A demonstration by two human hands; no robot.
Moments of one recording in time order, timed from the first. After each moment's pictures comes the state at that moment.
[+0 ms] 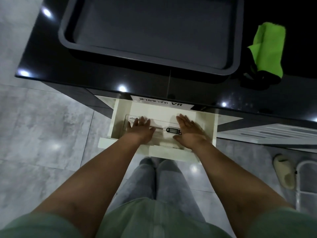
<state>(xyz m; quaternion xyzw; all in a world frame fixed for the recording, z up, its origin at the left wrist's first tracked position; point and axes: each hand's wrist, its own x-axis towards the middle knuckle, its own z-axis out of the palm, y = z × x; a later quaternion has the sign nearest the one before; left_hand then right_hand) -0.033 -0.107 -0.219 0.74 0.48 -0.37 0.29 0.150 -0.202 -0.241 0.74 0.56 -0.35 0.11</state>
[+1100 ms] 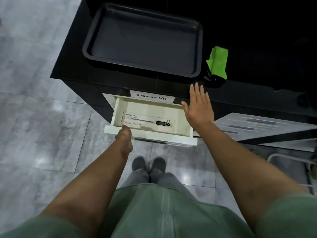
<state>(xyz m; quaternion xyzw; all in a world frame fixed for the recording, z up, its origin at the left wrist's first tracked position) -0.074 -0.182 -0.115 0.12 0.77 0.12 0.62 0.171 -0.239 -0.073 0.84 0.54 -0.09 0.00</state>
